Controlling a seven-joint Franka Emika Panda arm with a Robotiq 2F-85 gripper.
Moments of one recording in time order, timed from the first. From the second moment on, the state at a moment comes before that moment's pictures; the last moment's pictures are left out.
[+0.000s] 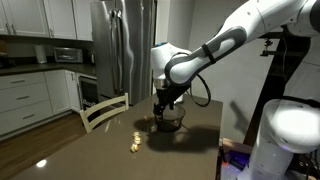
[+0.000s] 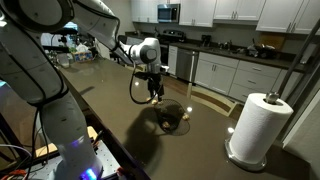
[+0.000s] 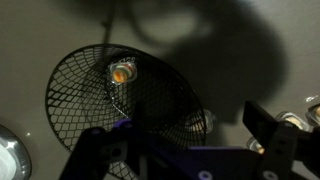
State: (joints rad) arm -0.06 -0.17 0.14 -2.39 -0.22 2.11 0.42
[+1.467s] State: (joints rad) arm 0.02 -0.01 0.10 -2.37 -0.19 2.15 0.42
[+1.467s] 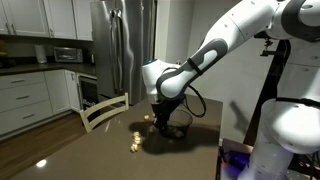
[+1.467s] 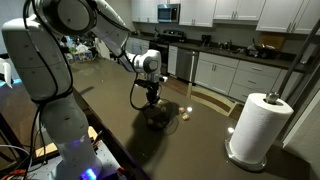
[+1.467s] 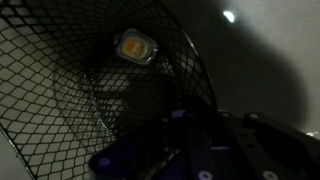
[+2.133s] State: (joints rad) arm 0.02 -0.10 0.07 -2.31 -0.25 2.00 0.43
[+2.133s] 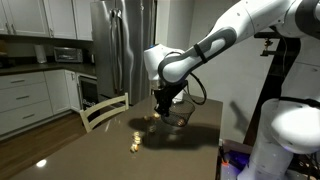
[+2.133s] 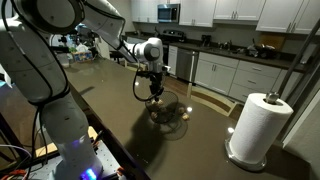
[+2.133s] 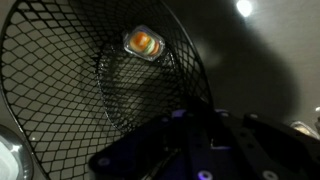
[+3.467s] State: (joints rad) arm 0.19 0.02 0.20 -2.11 -0.29 1.78 0.28
